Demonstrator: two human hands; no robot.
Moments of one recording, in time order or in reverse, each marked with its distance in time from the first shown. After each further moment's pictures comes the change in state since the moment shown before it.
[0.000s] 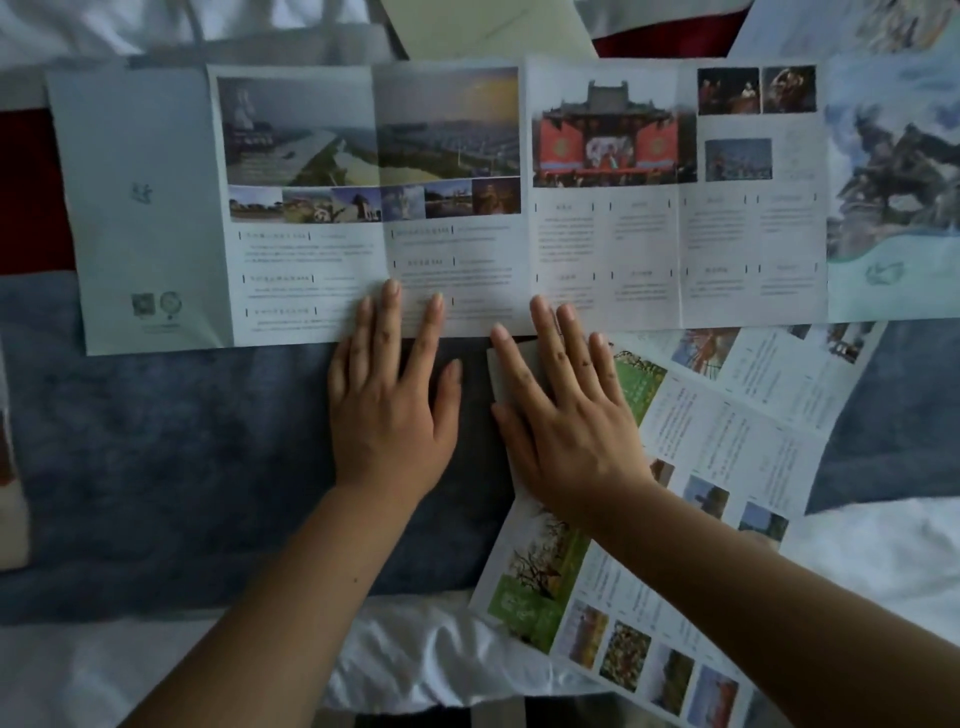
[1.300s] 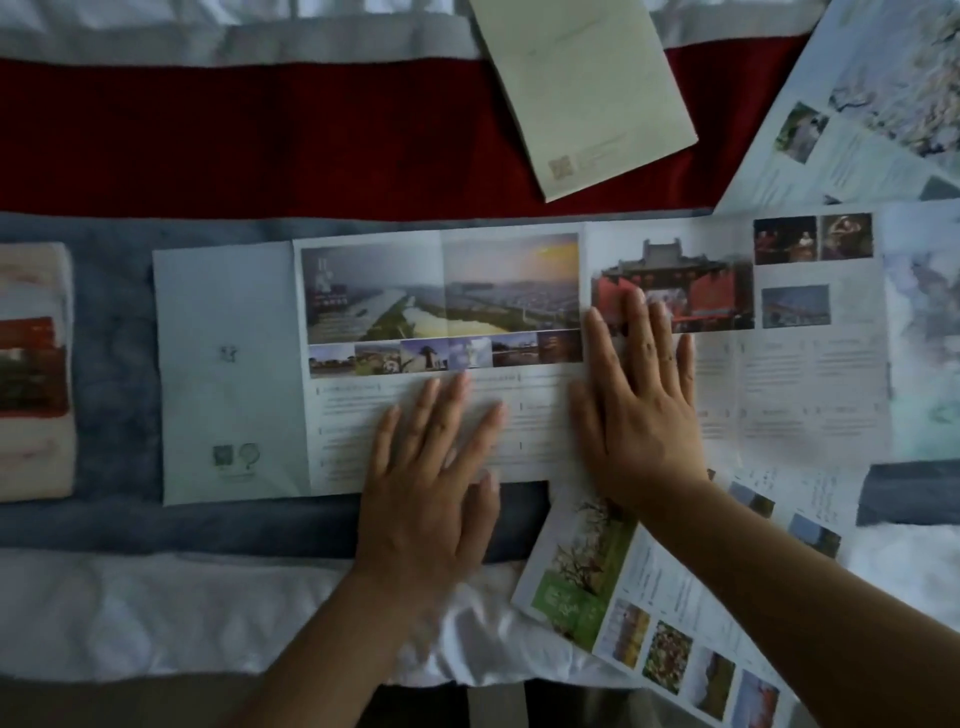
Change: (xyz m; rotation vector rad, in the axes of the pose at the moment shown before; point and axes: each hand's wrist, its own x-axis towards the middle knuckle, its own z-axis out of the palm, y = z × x) left_hand -0.095 0.000 -0.010 -0.131 -0.124 0.112; right_hand -0.010 0.019 -0.002 0.010 -0.065 0.129
